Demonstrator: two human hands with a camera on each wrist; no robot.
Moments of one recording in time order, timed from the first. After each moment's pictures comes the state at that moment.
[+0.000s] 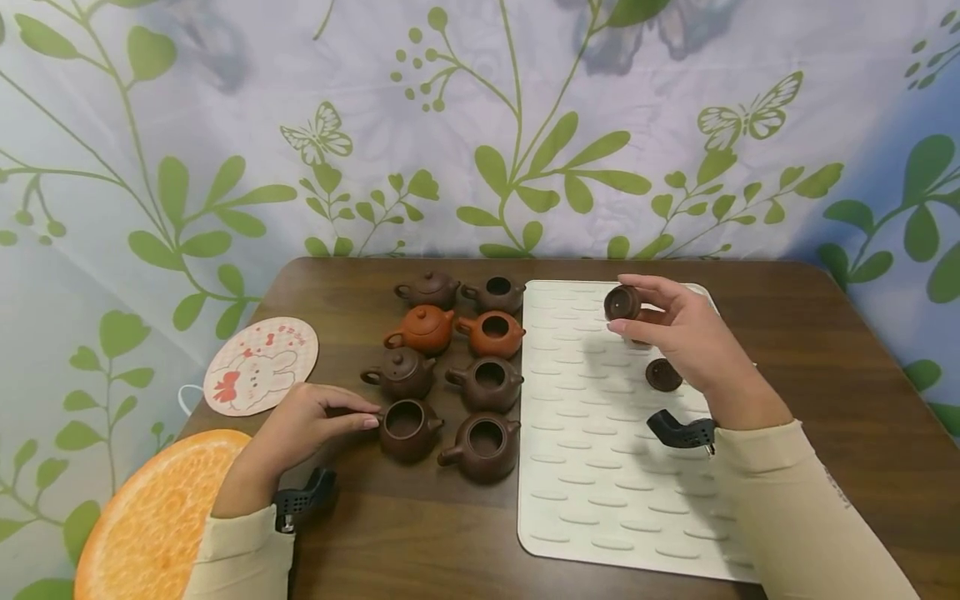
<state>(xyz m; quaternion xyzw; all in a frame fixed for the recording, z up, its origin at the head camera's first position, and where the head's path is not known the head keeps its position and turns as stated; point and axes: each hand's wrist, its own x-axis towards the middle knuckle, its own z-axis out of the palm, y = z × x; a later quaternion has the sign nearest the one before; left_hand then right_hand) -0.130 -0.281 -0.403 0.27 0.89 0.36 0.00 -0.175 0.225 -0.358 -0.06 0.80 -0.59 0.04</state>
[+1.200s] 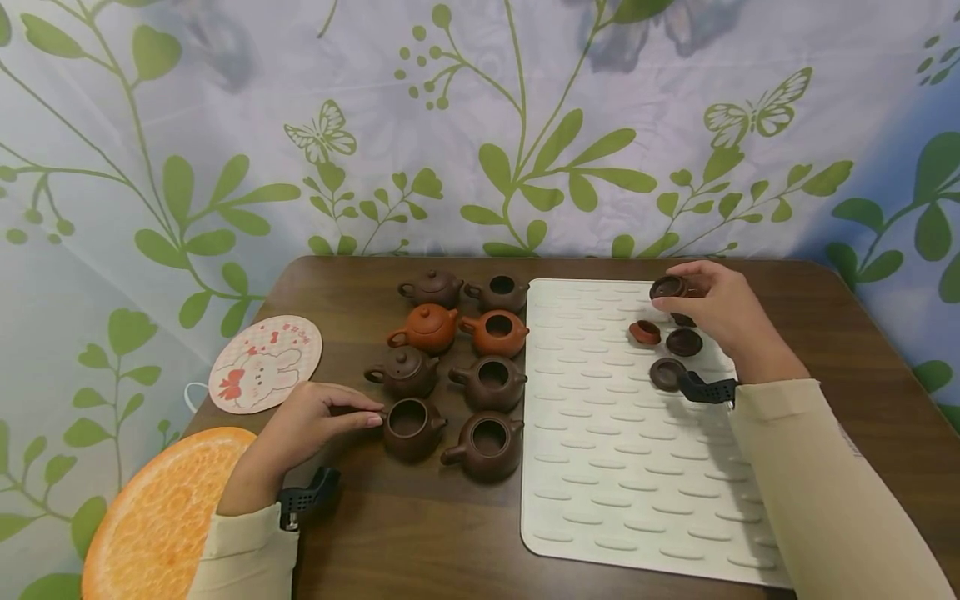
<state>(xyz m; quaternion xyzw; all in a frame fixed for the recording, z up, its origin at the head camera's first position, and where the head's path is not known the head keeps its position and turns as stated) -0.129 -0.281 -0.402 0.26 0.89 0.36 0.02 -0.226 0.281 -0.379 0.02 0.88 -0.48 0.02</state>
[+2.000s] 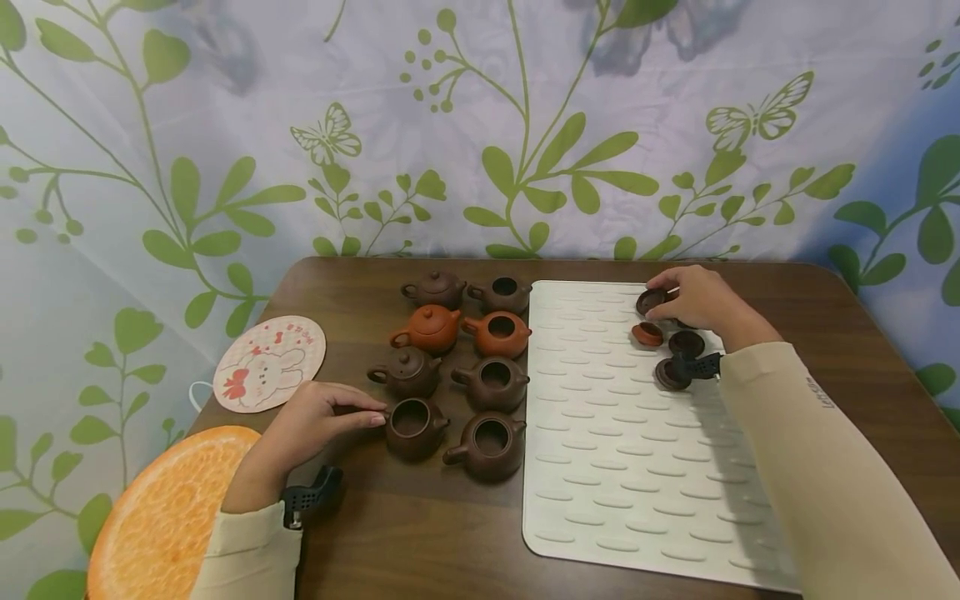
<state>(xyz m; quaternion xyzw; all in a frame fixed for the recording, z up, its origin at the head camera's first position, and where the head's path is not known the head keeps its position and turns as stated) -0.129 -0.281 -0.403 0.26 0.90 0.36 0.01 -0.269 0.284 -0.378 -0.07 0.95 -0.28 0.12</state>
